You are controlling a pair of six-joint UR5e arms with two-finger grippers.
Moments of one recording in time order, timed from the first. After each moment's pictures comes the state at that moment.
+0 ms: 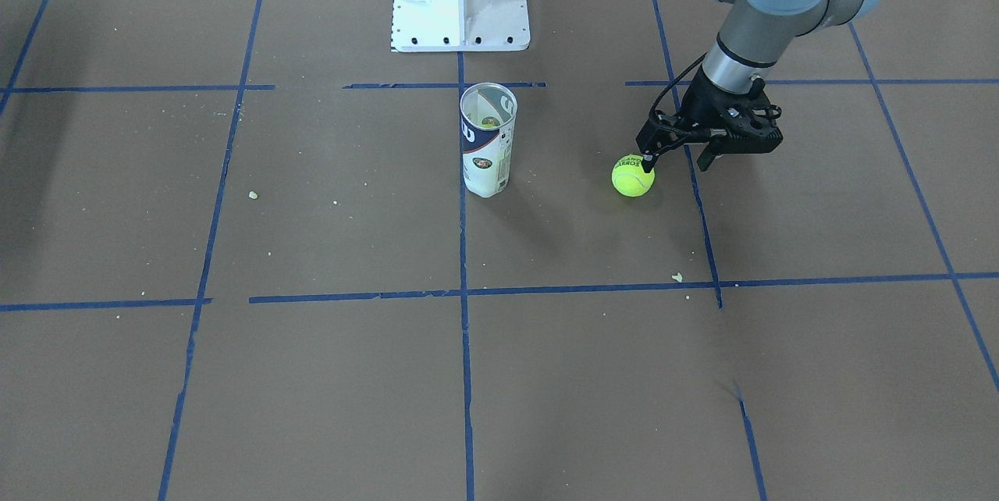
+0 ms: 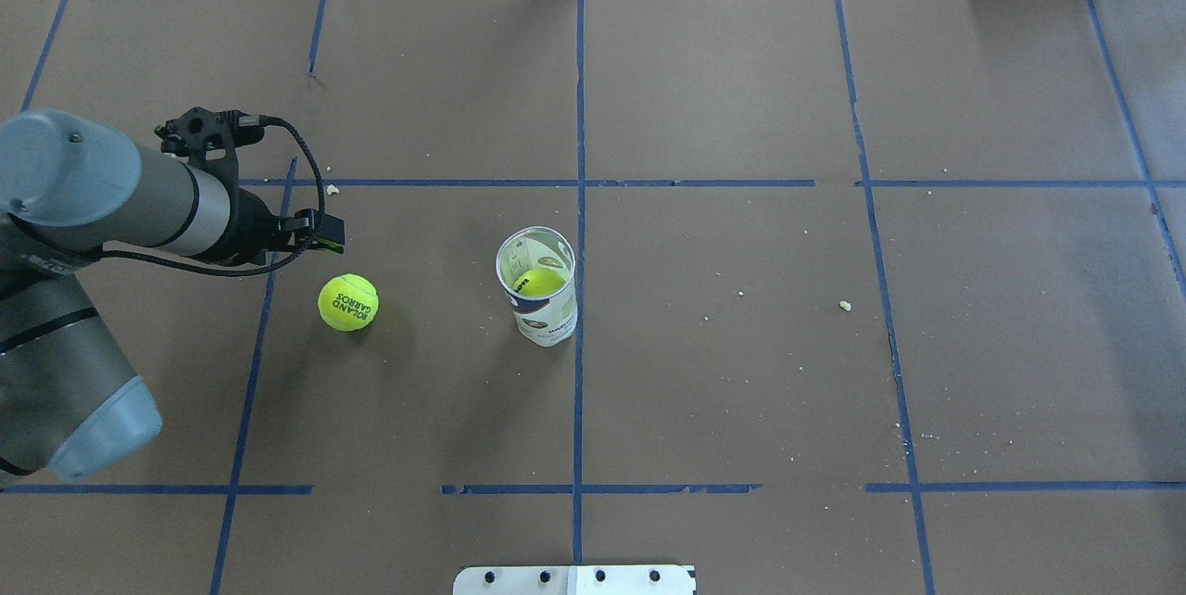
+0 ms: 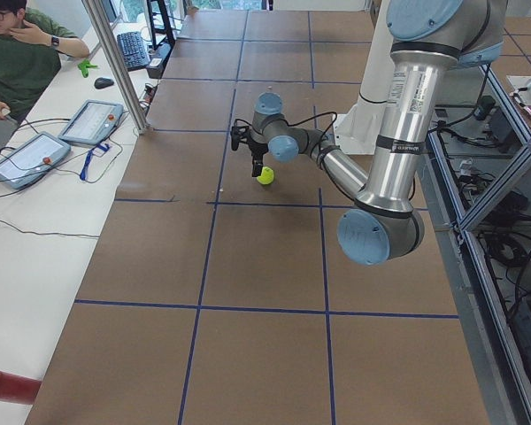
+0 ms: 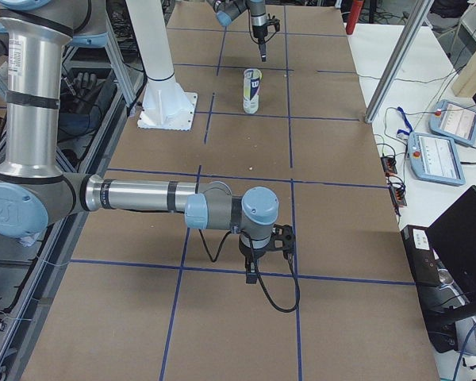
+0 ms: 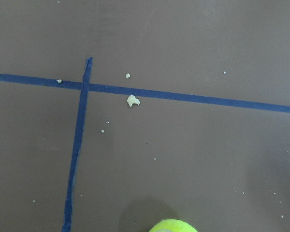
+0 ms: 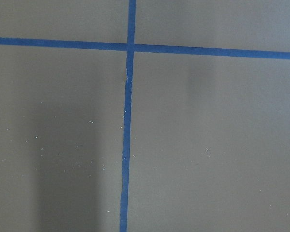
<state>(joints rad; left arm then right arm) -0.69 -1.79 -1.91 -1.89 -1.91 -1.23 1.54 -1.71 1.70 -1.58 2.29 -0.01</state>
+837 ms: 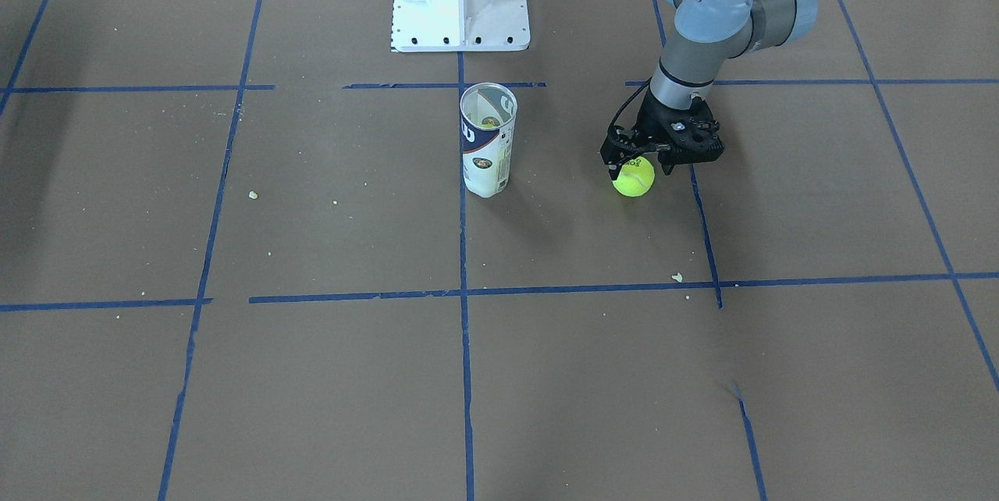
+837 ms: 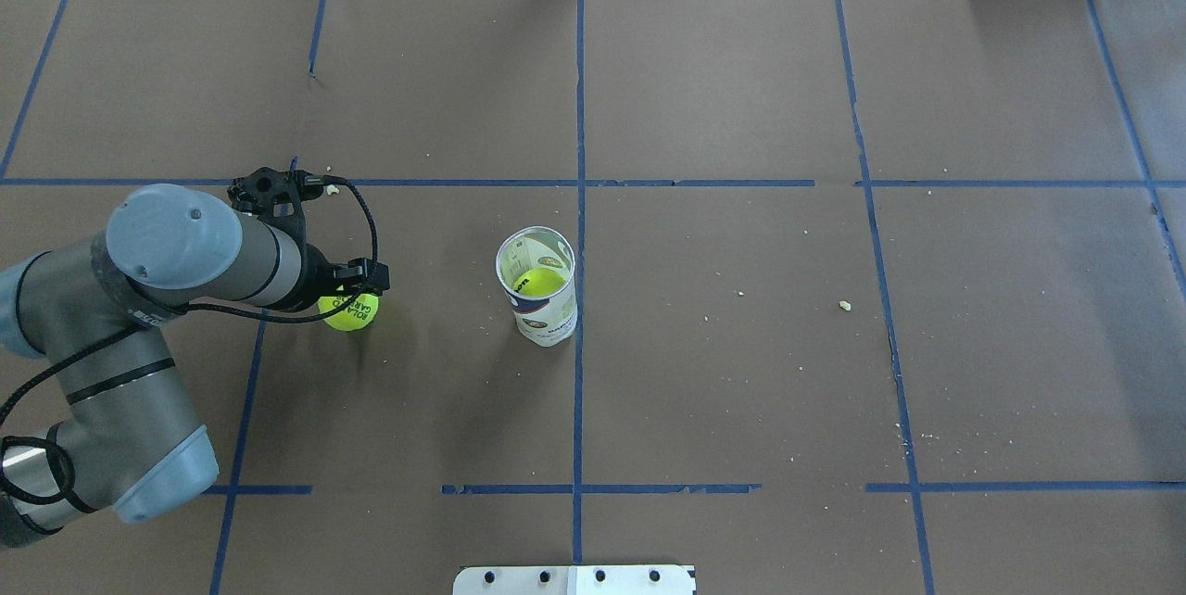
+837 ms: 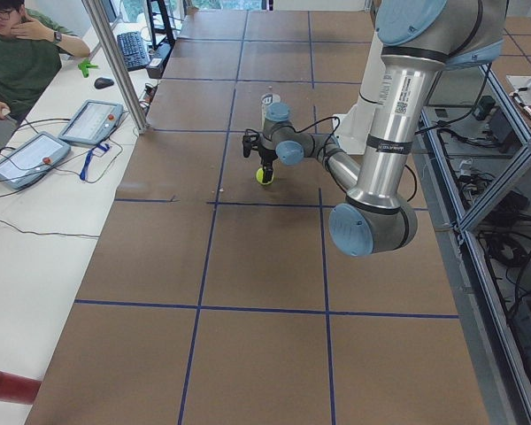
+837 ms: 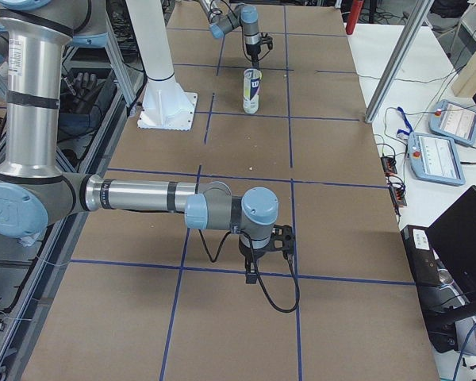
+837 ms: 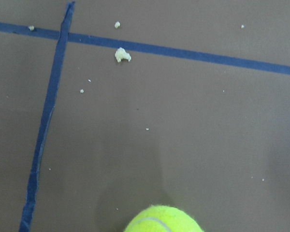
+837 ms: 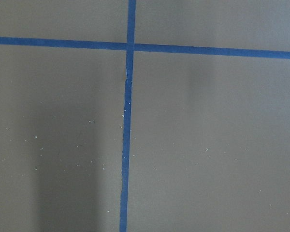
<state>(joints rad) -0.56 -1.83 -1.82 -1.89 -1.81 -1.31 1.54 -1.71 1.70 -1.58 2.29 -0.01</state>
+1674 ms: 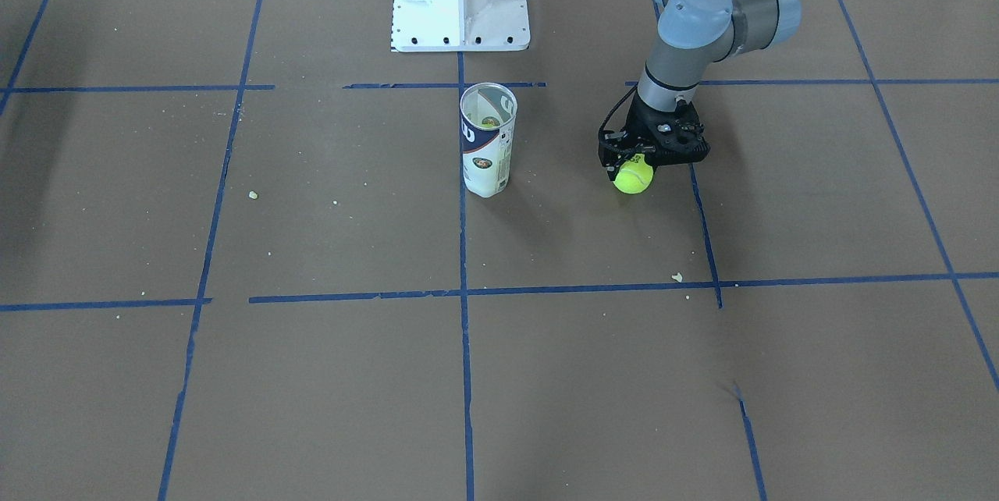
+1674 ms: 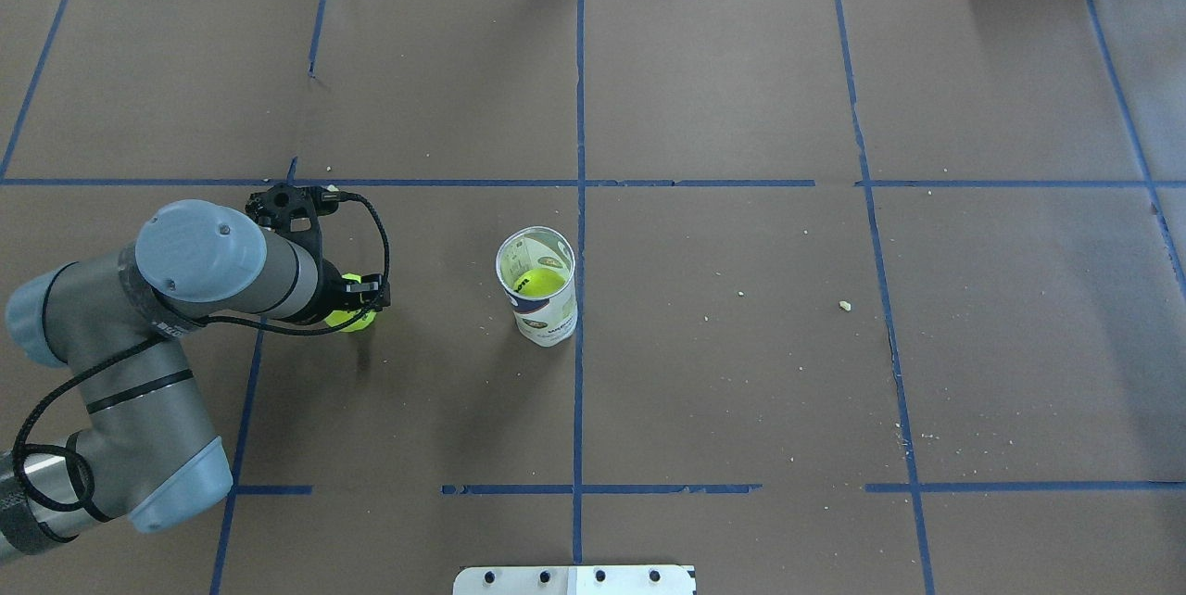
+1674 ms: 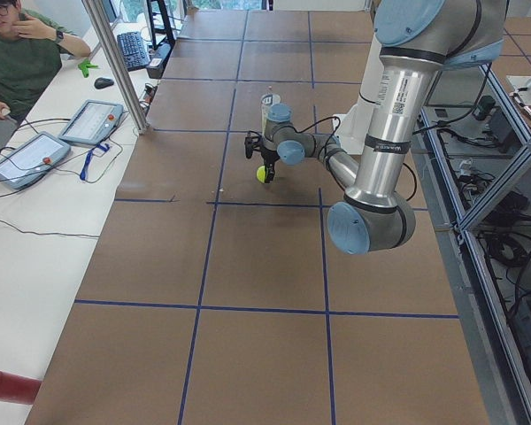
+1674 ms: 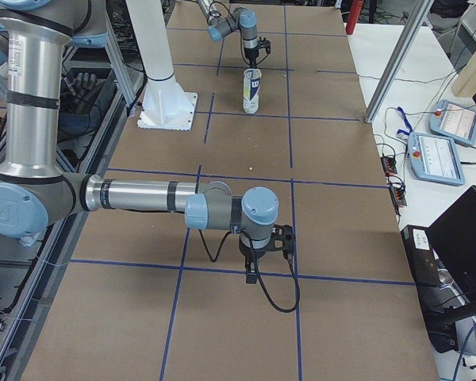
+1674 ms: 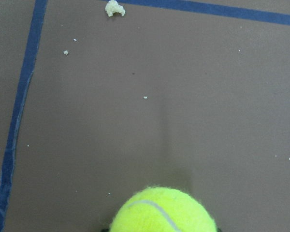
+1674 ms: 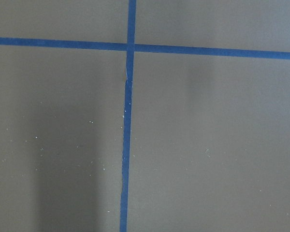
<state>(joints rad) -0.54 -1.85 -1.84 -1.83 -1.81 -1.31 1.54 -1.71 1.70 -1.58 2.29 -0.01</state>
